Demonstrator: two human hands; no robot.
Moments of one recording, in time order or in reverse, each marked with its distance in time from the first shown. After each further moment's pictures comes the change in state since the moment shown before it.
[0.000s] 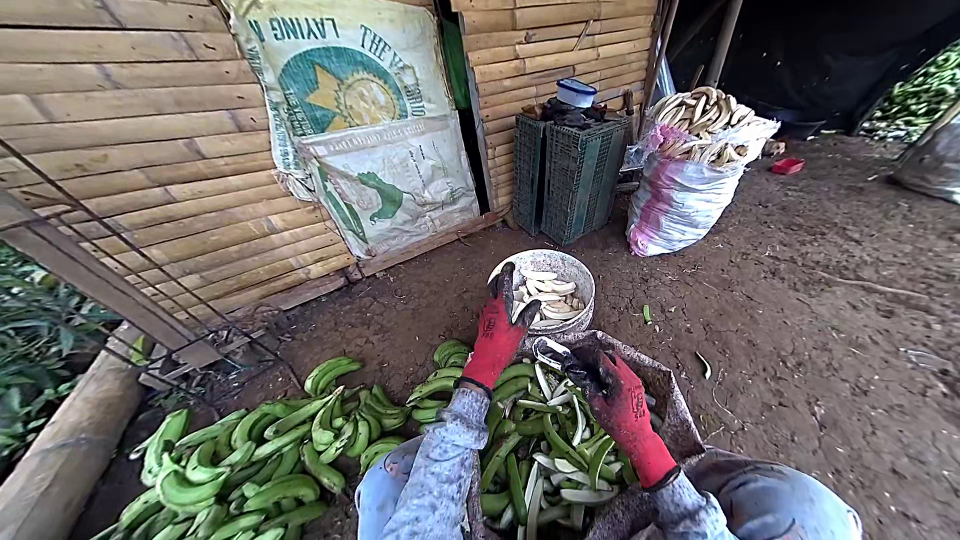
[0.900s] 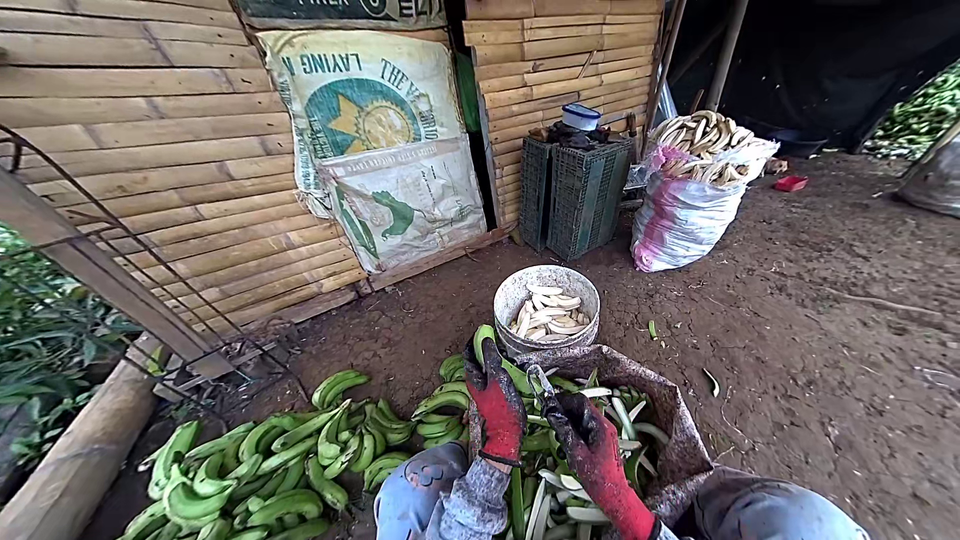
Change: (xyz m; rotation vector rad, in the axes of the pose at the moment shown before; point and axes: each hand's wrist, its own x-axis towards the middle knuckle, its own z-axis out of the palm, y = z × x) left_hand -0.064 0.026 0.019 -0.888 0.703 -0.322; right_hand -0.038 -0.042 0.028 0.594 -0.066 0.239
